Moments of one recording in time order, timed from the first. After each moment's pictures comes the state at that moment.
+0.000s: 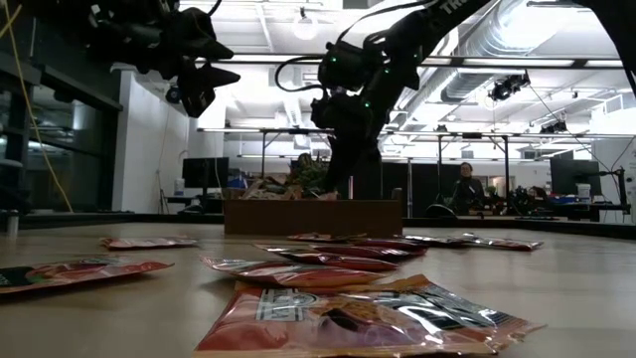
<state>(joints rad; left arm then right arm) 0.39 0.94 0.53 0.13 0.59 -0.36 -0.32 1.93 1.38 -0.47 -0.14 0.06</state>
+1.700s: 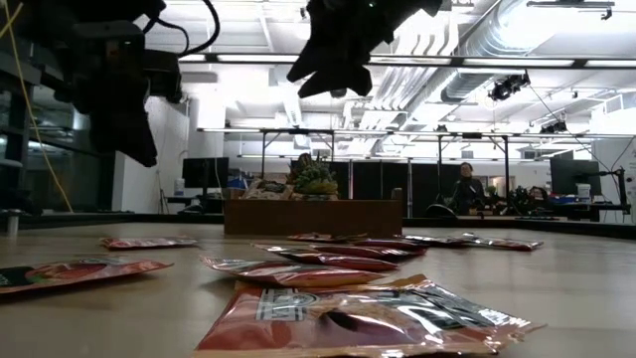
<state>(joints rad) -0.12 0.99 0.53 -0.40 0.00 -0.71 -0.09 1.71 1.38 -0.31 -0.02 0.25</state>
